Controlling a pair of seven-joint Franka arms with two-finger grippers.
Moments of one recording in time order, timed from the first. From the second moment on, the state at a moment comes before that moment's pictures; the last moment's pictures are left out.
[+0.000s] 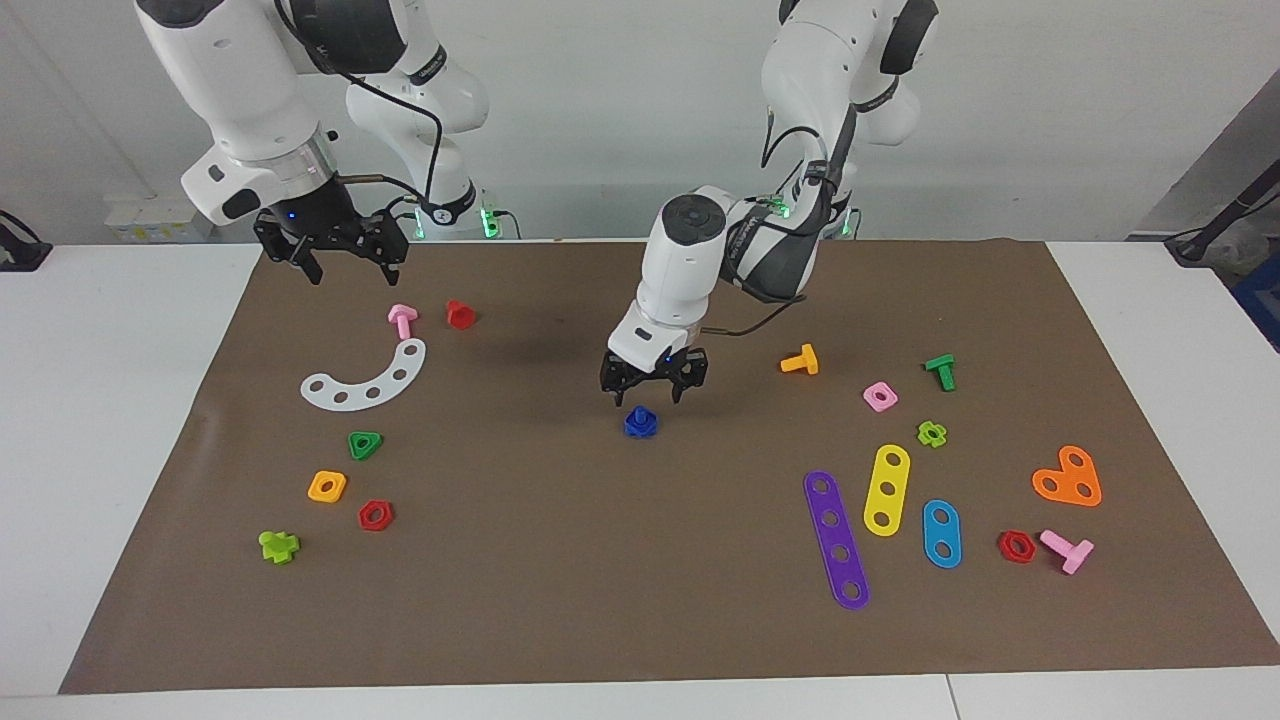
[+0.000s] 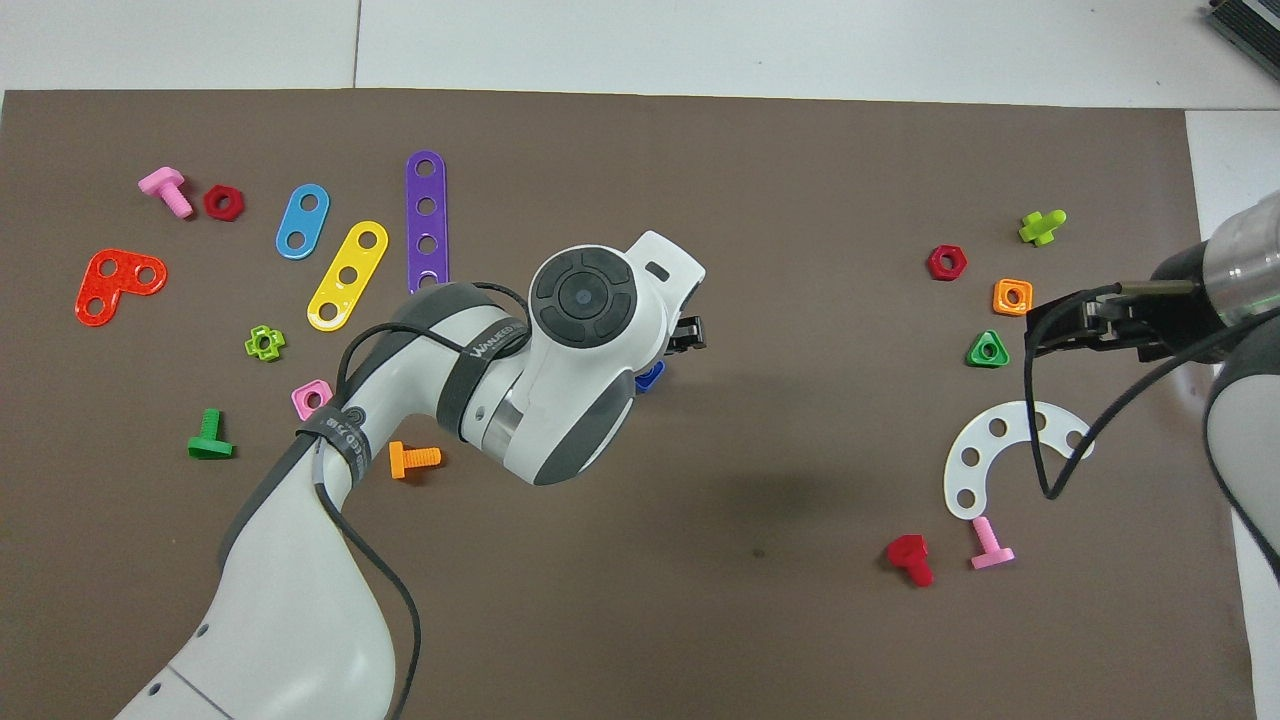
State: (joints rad) left arm -0.57 0.46 -0.13 -1.63 -0.02 2.24 -0.72; right arm 0.04 -0.01 0.03 -1.61 0.01 1.56 0.13
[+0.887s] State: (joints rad) left arm -0.57 0.51 -0.12 -1.70 0.00 2.37 -0.72; right arm 0.04 -0.01 0.03 -1.61 0.01 1.56 0.13
